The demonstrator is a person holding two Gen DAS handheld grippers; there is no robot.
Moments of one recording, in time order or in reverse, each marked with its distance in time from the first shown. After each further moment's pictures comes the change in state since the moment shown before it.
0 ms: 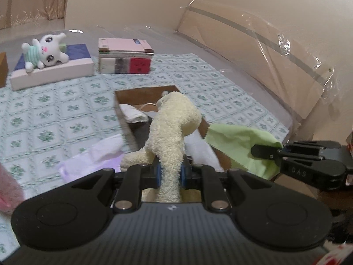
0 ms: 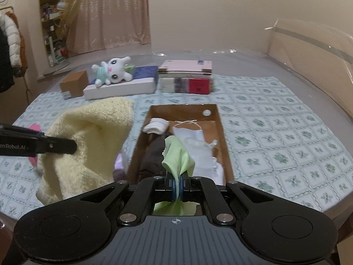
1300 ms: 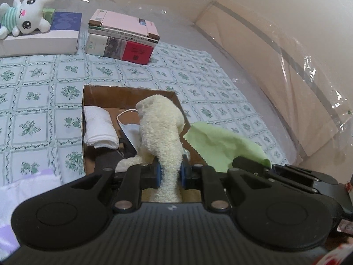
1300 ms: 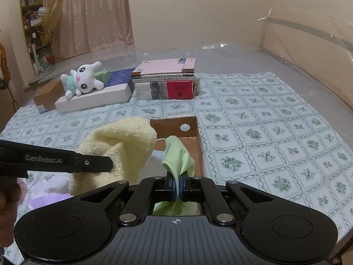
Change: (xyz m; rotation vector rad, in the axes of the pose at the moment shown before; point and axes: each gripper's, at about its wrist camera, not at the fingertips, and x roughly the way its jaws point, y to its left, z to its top) left arm 0.165 0.005 0.072 -0.227 0.054 -0.019; right arm 0.121 -0.074 0.067 0.036 0.026 0.000
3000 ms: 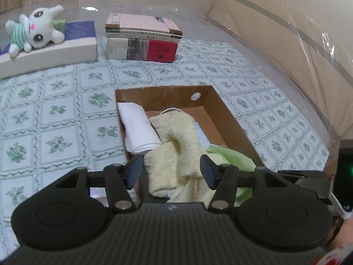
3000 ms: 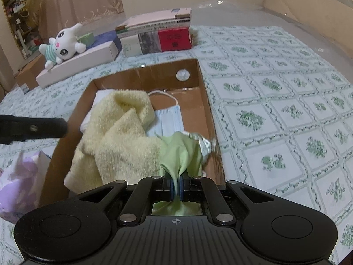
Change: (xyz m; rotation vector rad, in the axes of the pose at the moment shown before) left arm 0.017 0.039 -0.004 0.143 -0.005 0.157; right arm 0.098 -0.015 -0.044 0.072 0.192 0.011
